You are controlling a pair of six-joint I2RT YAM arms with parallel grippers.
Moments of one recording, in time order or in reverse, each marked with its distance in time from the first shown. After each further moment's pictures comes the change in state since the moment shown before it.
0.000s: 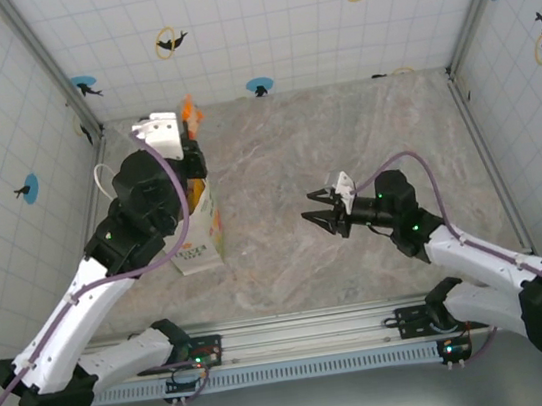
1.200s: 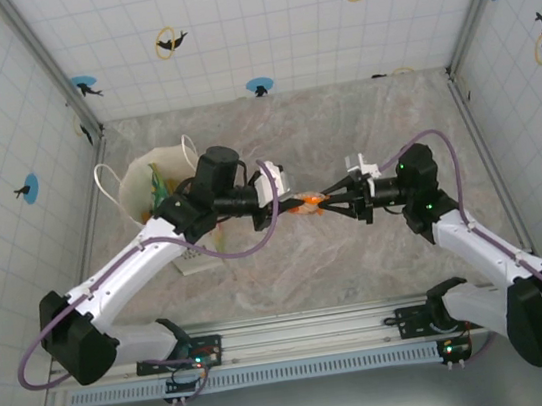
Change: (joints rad) left arm 0.000 0.281 -0.162 -0.019 1.232 0.537; right arm -0.264 0.017 0.095 -0.001 -0.571 0.087
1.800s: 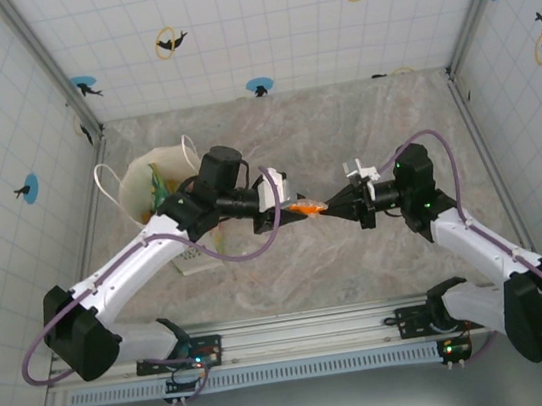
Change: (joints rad) left arm 0.006 0.028 0.002 -0.024 0.121 0.122; right arm -0.006 0.032 0.001 -0.072 -0.115 -0.029
